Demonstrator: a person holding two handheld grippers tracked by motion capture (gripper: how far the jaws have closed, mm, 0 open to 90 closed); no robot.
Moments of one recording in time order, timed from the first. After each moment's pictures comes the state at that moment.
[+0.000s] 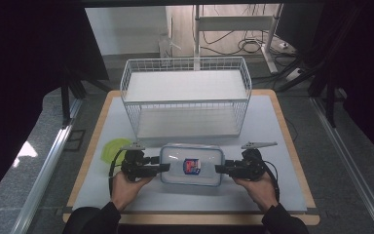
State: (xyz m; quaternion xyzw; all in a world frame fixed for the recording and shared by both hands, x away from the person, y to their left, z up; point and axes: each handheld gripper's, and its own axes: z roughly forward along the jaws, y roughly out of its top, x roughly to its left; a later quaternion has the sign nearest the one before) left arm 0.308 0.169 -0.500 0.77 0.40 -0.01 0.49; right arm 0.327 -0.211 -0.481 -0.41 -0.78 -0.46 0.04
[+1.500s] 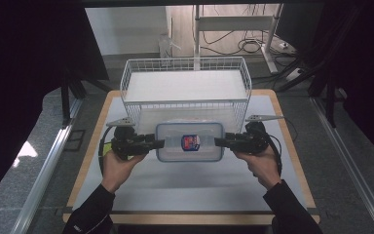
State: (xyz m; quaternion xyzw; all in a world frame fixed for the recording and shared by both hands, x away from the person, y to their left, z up) left arm 0.334 0.187 -0.424 0.76 0.38 0.02 0.53; right arm 0.364 -0.204 -0.410 -0.37 -0.77 -0.52 0.01
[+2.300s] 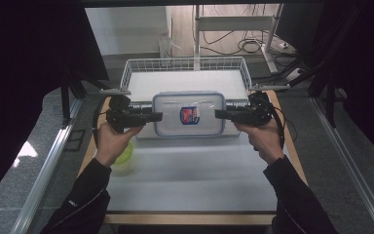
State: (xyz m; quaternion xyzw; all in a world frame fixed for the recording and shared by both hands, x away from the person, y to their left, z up) left arm 0.371 0.194 -0.354 0.75 0.38 0.03 0.54; right arm 0.400 -0.196 -0.343 -0.36 -0.76 -0.54 -0.01
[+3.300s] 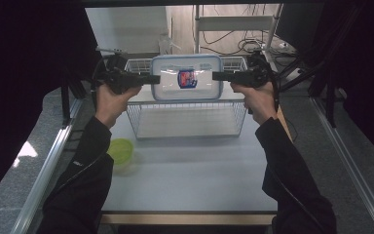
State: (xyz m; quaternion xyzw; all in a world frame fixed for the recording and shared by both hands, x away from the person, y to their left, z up) left arm 0.446 0.208 -0.300 0.74 0.38 0.03 0.55; right arm 0.473 -0.182 -0.288 -0.38 -0.73 -0.56 -0.02
